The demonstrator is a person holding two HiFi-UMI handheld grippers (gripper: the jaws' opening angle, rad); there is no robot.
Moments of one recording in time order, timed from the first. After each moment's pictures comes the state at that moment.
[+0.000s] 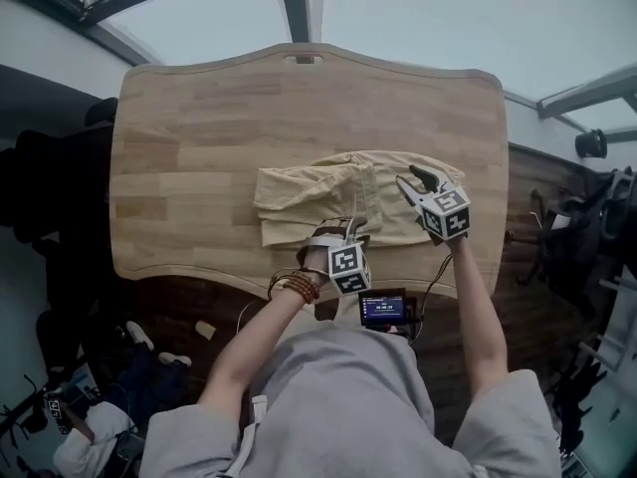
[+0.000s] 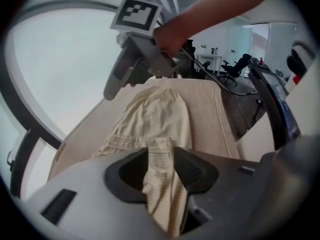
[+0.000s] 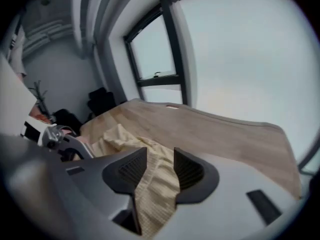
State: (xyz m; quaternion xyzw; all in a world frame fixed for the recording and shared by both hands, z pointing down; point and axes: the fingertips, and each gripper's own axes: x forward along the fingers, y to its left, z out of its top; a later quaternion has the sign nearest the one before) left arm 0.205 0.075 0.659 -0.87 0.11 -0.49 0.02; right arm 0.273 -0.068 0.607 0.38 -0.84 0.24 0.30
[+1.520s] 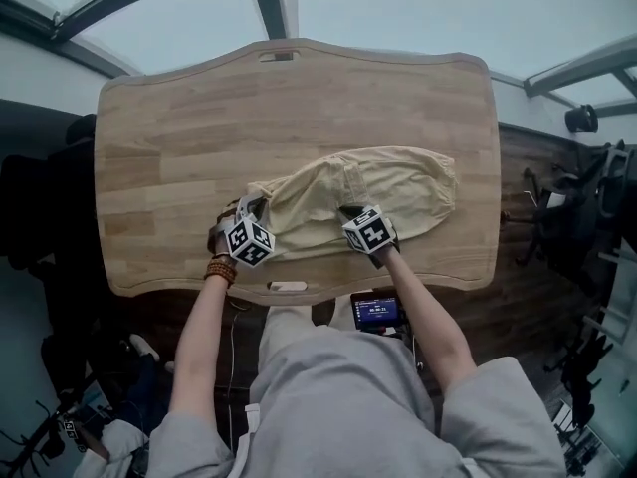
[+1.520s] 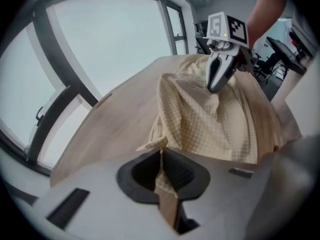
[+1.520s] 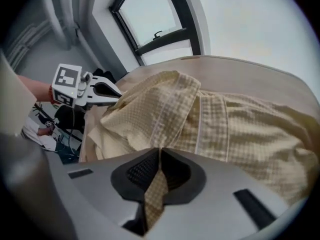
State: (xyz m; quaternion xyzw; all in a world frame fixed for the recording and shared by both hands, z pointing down) left arm -0.025 -0.026 0.711 -0.81 0.26 -0.53 -0.02; right arm 0.152 0.026 0.730 0.30 -0.79 0.37 0.39
